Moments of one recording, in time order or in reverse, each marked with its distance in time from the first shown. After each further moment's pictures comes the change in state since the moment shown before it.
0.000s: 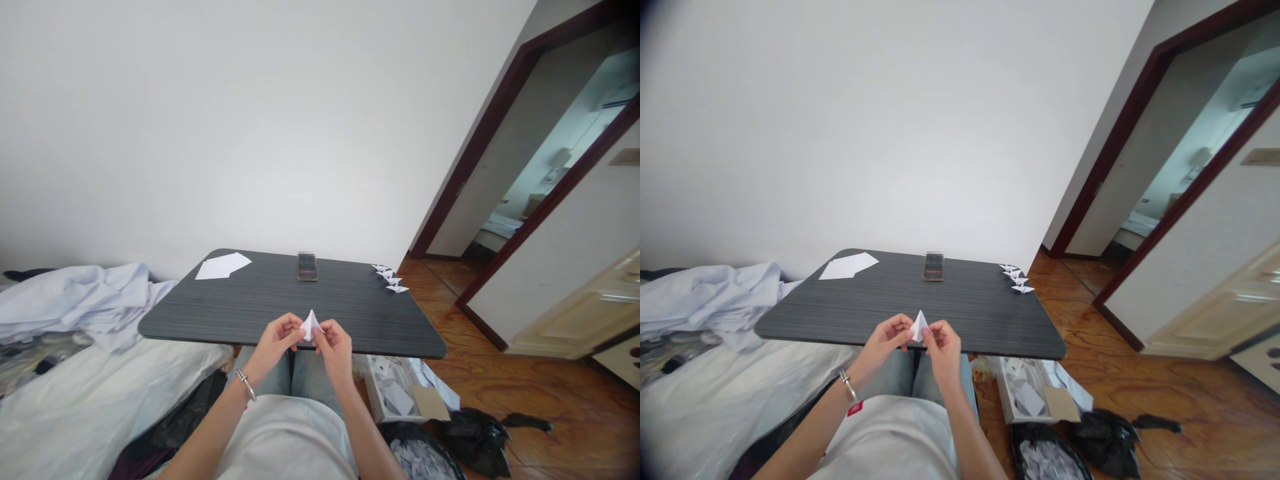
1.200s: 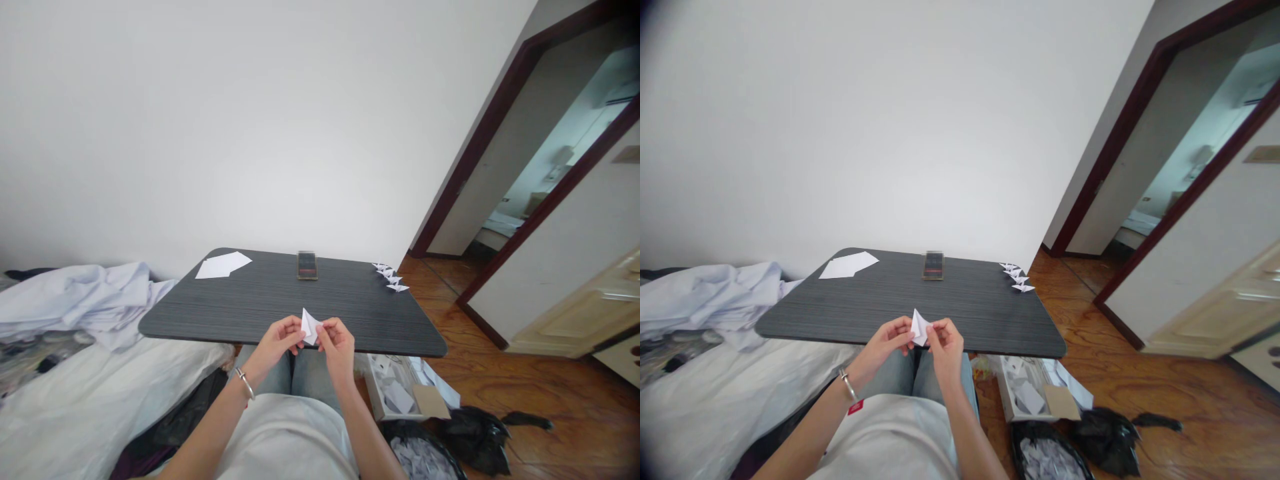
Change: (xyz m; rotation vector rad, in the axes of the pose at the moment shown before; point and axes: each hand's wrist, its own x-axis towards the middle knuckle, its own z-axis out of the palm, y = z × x) left_hand -0.003 0.005 0.002 -0.059 -0.055 -0.108; right_hand -0.001 0.002 -0.001 0.083 0.061 -0.006
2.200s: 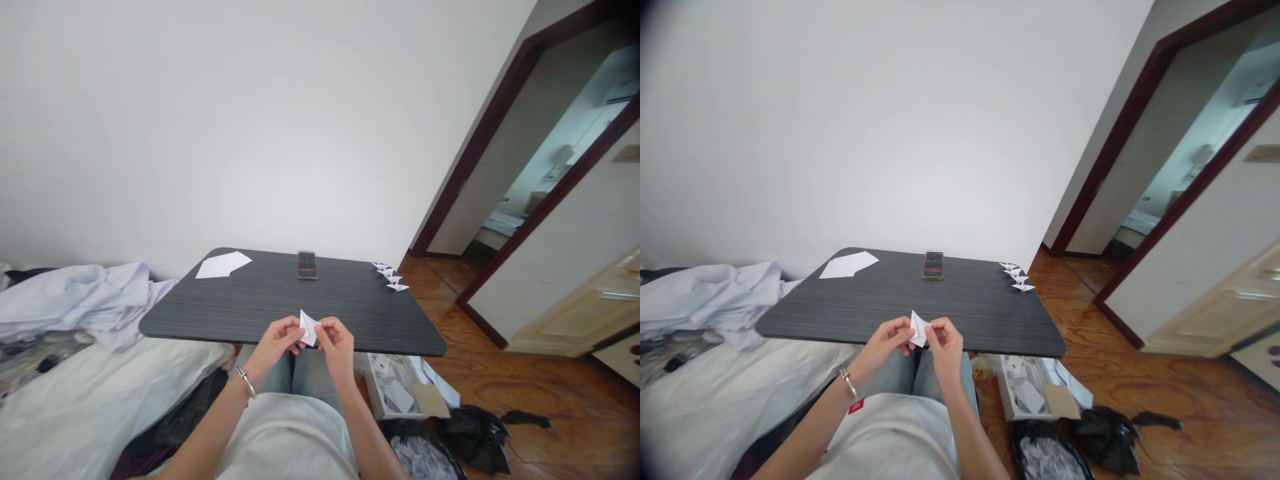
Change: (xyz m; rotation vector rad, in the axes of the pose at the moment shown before) left_hand 0.000 0.001 0.000 0.029 0.024 -0.012; right_hand 0.001 -0.003 0.000 -0.048 -0.030 -0.051
